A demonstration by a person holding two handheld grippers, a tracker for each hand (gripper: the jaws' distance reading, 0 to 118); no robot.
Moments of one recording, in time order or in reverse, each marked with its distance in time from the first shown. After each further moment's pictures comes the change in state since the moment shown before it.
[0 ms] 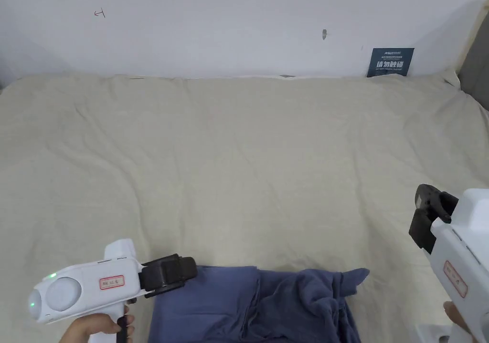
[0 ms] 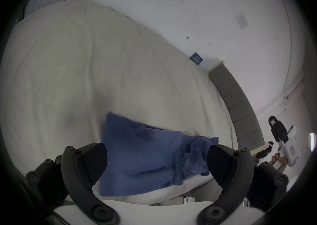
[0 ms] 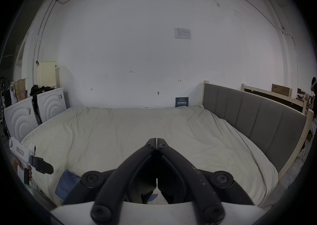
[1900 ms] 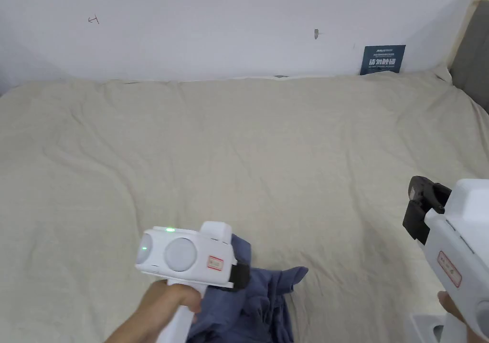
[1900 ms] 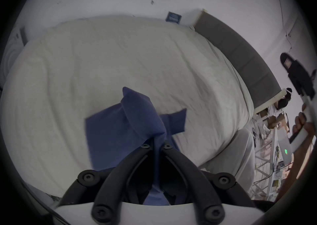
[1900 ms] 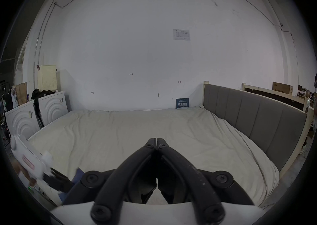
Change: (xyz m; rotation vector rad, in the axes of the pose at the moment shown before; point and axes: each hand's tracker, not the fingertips) left arm 0.175 -0.031 -0.077 -0.308 0.091 -0.428; right arm 0.009 0.002 0.005 0.017 0.012 -0.023
